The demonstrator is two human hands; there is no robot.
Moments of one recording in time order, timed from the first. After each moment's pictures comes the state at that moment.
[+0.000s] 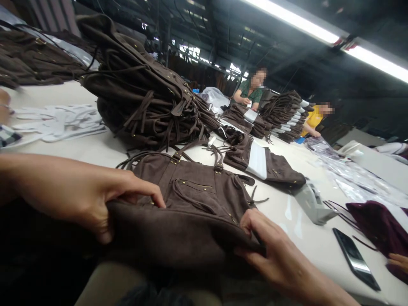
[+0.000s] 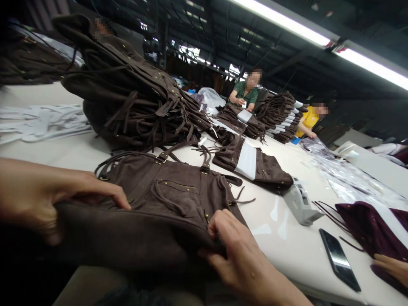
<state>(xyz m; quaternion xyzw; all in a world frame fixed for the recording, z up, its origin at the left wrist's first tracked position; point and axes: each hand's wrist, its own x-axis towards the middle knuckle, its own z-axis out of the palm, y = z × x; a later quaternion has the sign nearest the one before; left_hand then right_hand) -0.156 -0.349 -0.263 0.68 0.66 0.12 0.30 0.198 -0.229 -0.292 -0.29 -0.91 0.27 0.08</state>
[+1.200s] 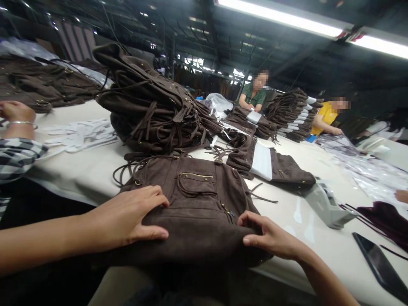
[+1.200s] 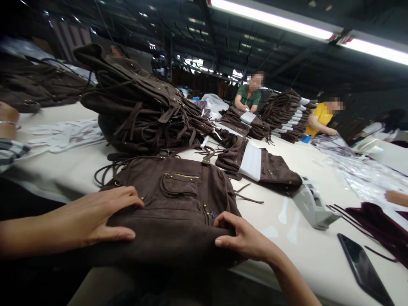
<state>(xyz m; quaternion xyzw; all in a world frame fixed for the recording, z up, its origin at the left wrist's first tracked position) -0.113 -0.354 -0.320 0.73 0.67 0.09 0.09 0.221 -0.174 -0.338 -0.28 -0.84 0.47 0.01</state>
